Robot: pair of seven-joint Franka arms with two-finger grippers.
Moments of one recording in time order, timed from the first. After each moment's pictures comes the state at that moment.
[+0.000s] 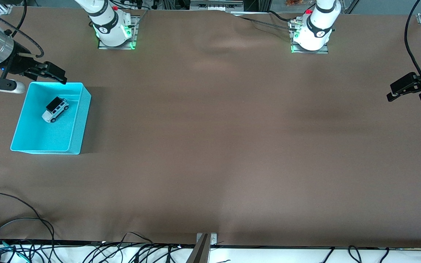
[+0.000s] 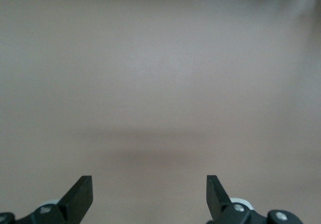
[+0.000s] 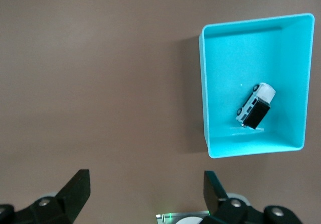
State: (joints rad) left arm 0.05 0.06 0.00 -1.48 -0.04 1.56 -0.01; right arm -0.04 -0.05 0.14 -1.70 0.03 1.56 0.21
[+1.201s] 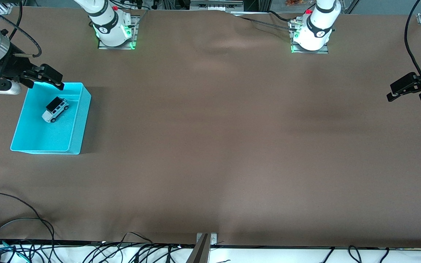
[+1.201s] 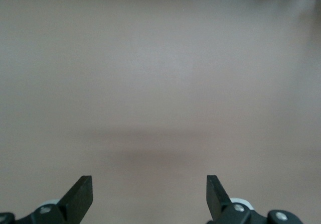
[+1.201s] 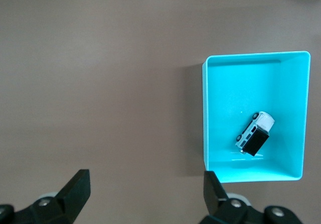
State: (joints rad) left arm 0.05 0.06 0.00 -1.48 -0.04 1.56 -0.01; right arm 0.05 -0.05 0.04 -1.70 0.02 1.64 0.15
